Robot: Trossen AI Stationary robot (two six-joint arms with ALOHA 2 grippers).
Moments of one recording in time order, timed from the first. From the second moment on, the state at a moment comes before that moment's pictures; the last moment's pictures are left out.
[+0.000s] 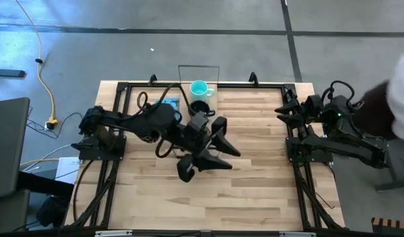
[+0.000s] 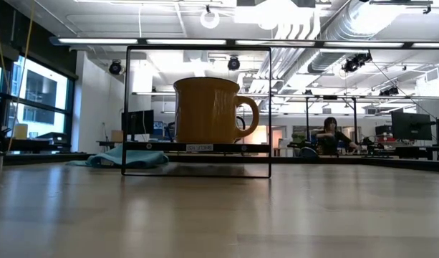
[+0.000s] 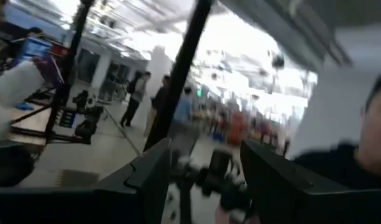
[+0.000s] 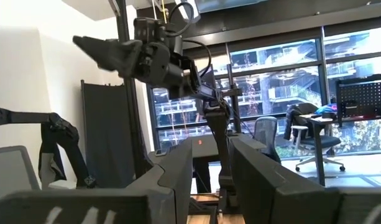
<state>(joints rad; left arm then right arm) -0.15 1.78 1.95 0.14 0.22 -0.41 -0.41 0.37 0.58 0.17 -0.53 0.30</state>
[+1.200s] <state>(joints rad) 0.16 1.78 1.95 -0.35 -0.13 -0.09 -0.41 0.37 0.58 0.09 -0.52 0.30</state>
